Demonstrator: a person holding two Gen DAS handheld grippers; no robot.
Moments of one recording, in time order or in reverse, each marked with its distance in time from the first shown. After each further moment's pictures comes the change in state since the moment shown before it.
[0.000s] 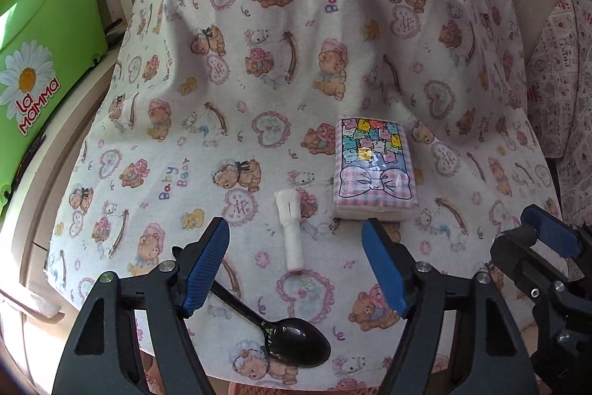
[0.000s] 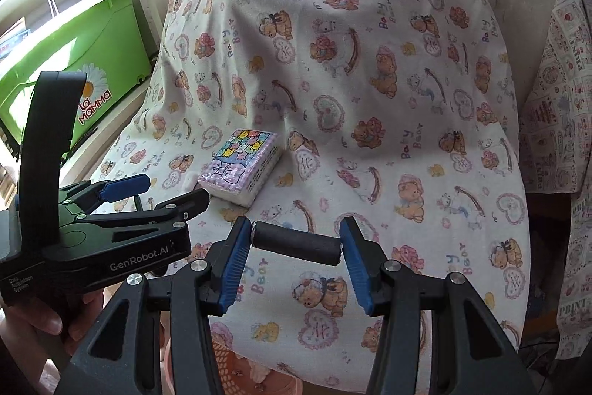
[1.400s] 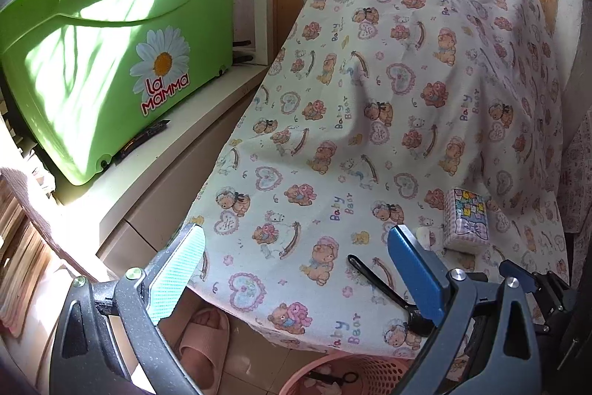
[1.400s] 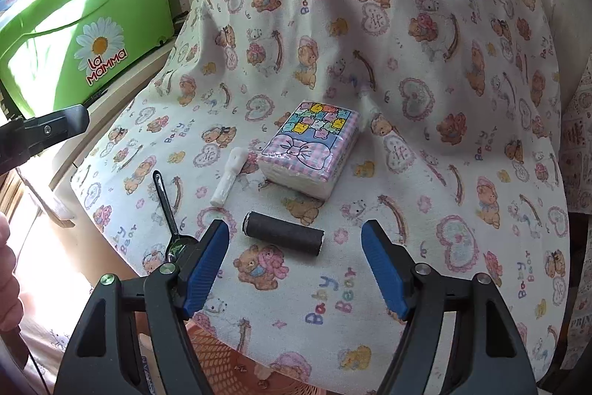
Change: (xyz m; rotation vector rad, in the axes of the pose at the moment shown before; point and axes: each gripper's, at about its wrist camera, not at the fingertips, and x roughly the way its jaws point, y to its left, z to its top) left arm -0.089 0.113 -0.017 -0.220 -0.196 0.170; right arm 0.051 0.068 -0.001 -0.113 0.062 -0.006
